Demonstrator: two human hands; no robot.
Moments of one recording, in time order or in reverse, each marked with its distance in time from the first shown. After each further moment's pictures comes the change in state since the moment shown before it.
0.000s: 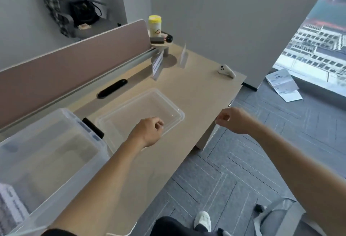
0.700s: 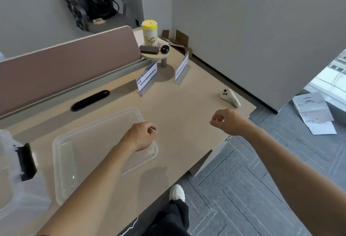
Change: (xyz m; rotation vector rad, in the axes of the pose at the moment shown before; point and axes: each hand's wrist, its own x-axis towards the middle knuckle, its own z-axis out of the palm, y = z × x) left_hand 0.211 0.091 0.051 -0.069 0.054 -0.259; right_hand 0.247 0.140 -0.085 0.047 -0.090 -0.148
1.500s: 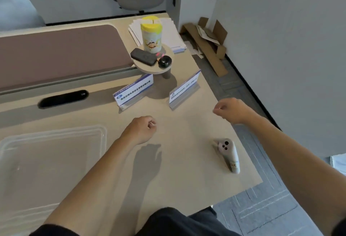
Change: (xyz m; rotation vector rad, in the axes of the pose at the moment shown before) left_hand 0.255 0.102 0.026 -0.173 0.106 -0.338; right_hand 0.355 0.090 -0.124 -0.117 -0.242 -0.198
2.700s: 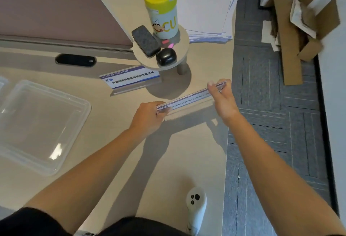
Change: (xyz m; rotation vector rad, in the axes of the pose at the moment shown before) left_hand 0.139 0.106 0.072 -0.085 0.399 -0.334; right_hand 0.236 0.020 0.006 0.832 -0.210 -0.227
